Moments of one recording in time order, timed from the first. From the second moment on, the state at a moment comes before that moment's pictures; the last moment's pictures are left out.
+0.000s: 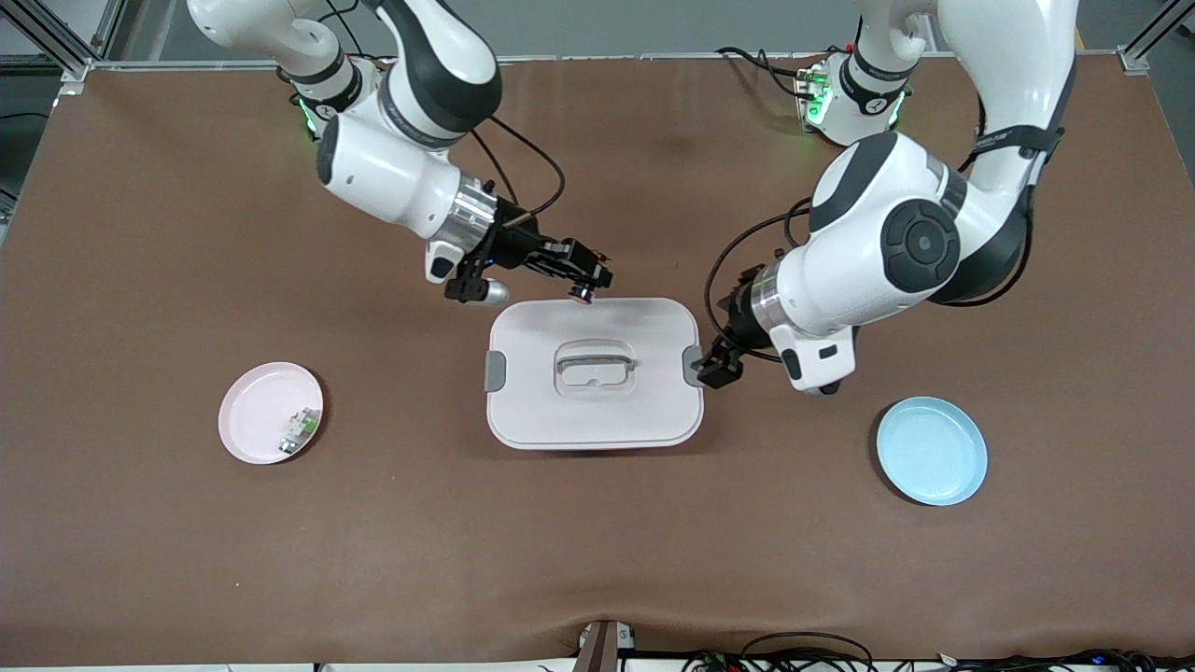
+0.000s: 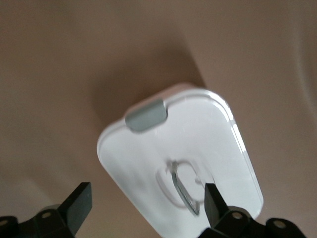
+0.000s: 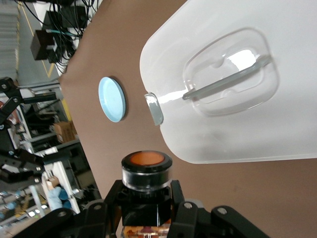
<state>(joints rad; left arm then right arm) -0.14 0.49 -0.42 -1.33 -0.07 1.82 -1.56 0.76 0.18 -0.13 -1.91 1.03 2.43 0.27</state>
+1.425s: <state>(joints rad) 0.12 0.27 -0.33 -1.33 0.24 1.60 -0.54 0.25 0.15 -0.14 -1.80 0.06 1.90 -0.77</state>
